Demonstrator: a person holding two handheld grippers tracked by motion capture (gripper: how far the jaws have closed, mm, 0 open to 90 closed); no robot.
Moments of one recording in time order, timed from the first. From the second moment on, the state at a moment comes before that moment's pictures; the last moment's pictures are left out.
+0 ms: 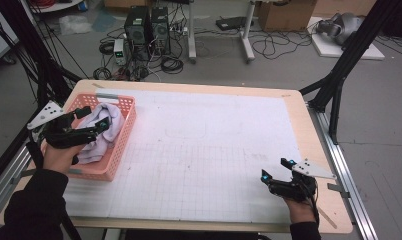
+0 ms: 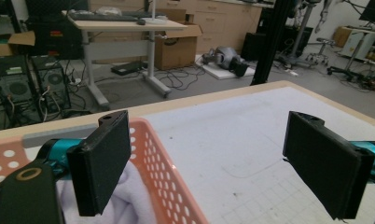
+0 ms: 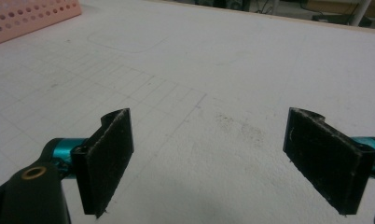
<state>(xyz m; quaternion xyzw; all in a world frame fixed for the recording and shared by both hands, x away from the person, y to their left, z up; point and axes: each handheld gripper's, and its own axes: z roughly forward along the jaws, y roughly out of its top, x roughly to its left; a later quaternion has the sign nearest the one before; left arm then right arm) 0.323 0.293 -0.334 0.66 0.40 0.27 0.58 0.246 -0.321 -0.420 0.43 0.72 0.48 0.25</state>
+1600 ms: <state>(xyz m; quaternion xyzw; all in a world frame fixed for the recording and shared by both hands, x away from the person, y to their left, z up) 0.402 0.315 -0.417 0.76 0.54 0.26 0.27 0.246 -0.324 -0.424 0.44 0.73 0.47 0.24</state>
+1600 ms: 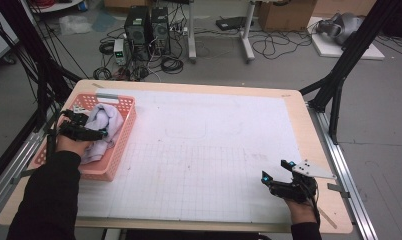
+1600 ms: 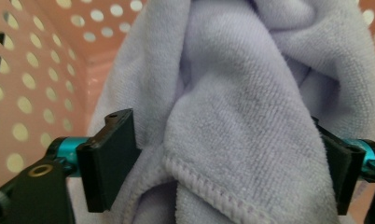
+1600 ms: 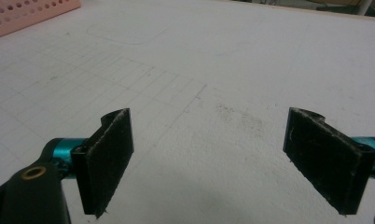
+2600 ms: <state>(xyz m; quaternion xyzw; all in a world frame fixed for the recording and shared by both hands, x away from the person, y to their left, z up) 0.379 0.333 -0.391 0.67 0.55 0.26 0.43 0.245 -0.325 -0.423 0.44 0.72 0.47 0.24</state>
